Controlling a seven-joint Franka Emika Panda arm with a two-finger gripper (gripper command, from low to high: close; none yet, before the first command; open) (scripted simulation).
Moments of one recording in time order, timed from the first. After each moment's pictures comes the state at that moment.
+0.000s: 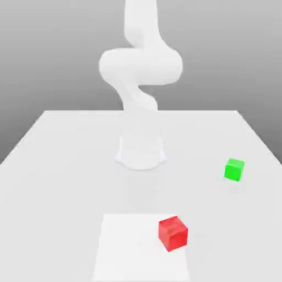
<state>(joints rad) 0.02 -0.71 0.00 -2.34 0.00 2.35 0.77</state>
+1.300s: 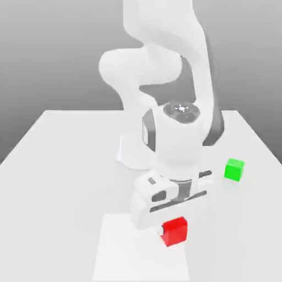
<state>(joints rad) 0.16 0.11 0.02 -2.71 -0.01 2.82 0.54</state>
